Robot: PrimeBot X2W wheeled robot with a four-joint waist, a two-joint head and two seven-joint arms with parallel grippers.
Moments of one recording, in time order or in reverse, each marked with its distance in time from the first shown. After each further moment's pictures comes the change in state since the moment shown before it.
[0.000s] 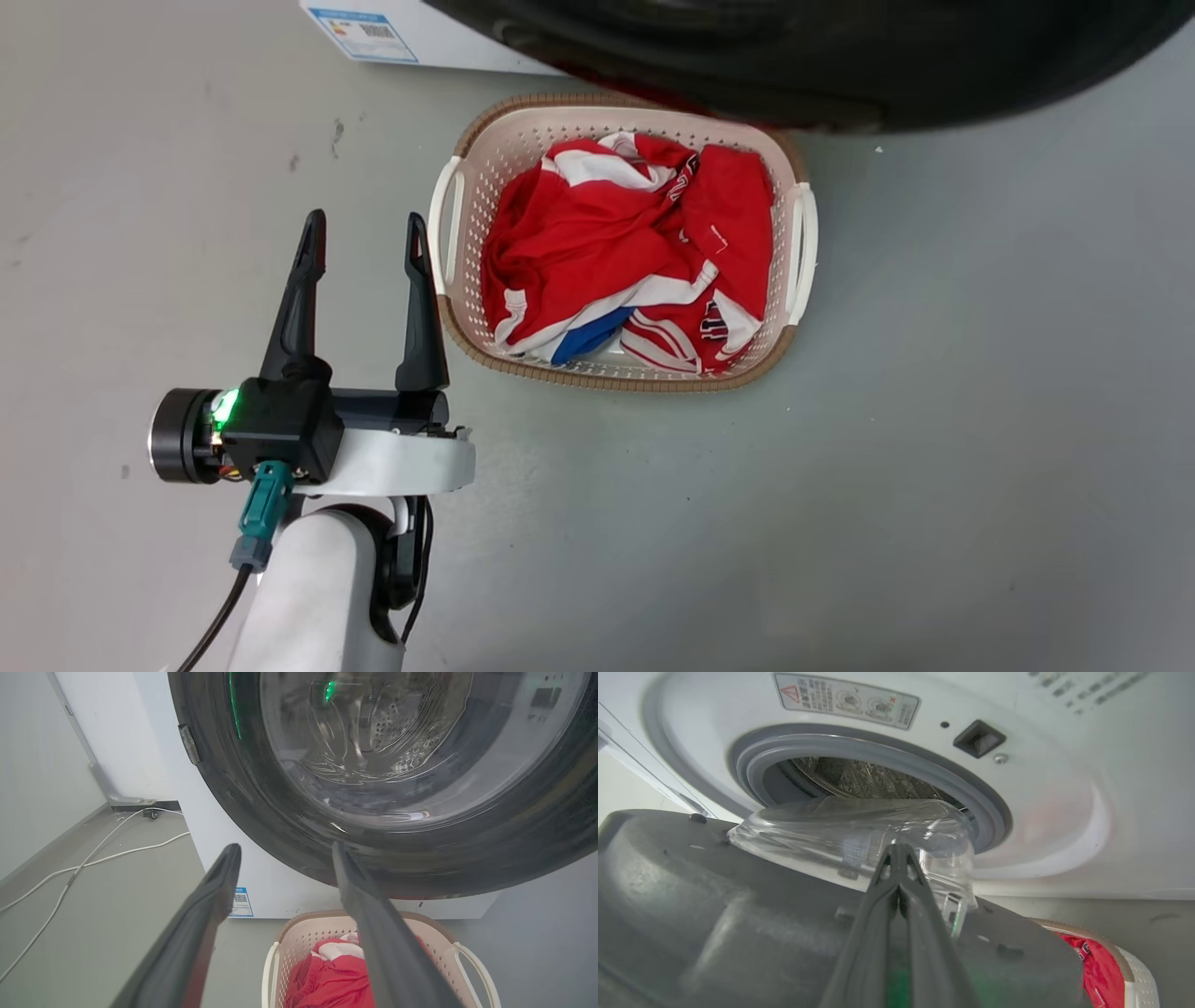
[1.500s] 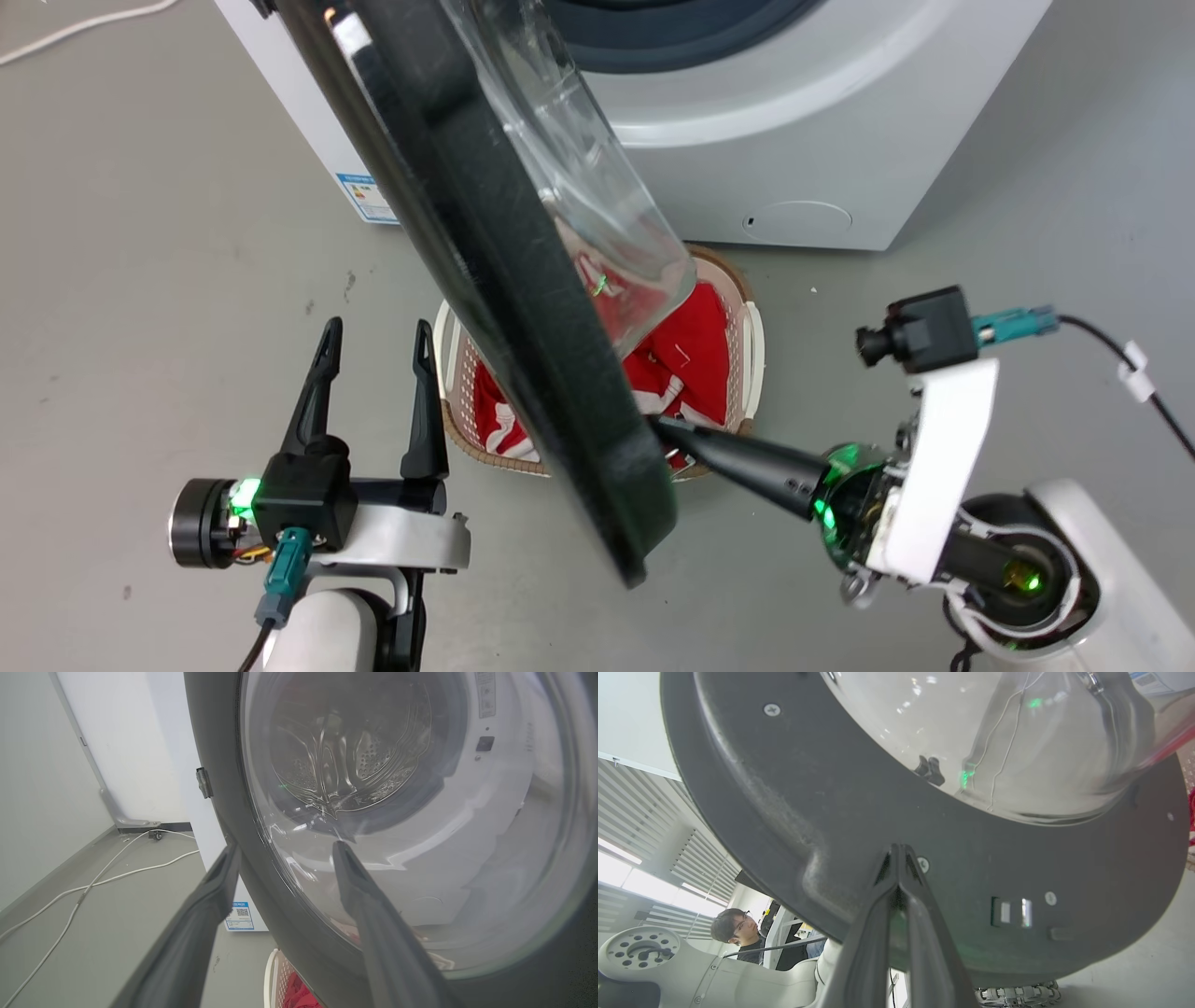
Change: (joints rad) left arm 0.133 0.000 0.019 0.044 0.025 -0.018 0.000; right arm 0.680 0.170 0.343 -0.585 0.036 -0.001 0.097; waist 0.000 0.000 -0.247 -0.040
